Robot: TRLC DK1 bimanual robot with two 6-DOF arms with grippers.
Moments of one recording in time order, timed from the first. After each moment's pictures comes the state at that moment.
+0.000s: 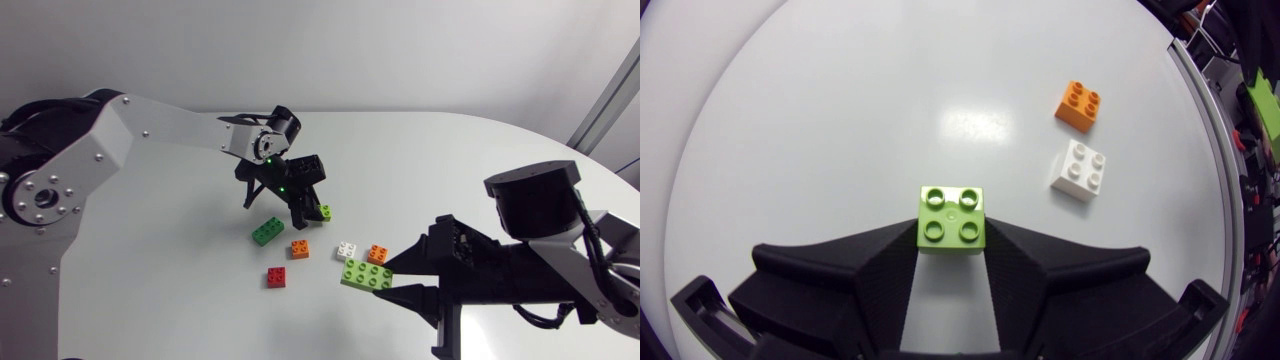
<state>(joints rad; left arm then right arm) -0.47 2.21 1.58 -0.52 0.44 0.88 0.49 0.96 0.54 -0.31 -0.52 -0.61</state>
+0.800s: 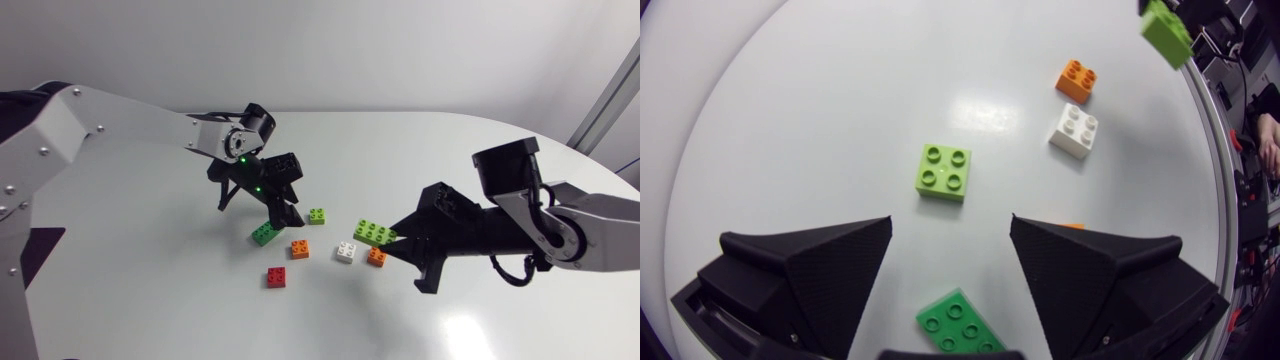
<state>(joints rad) -0.40 2.09 1.44 -0.52 0.41 0.87 0.29 1.29 0.63 -0.13 -0.52 -0.64</state>
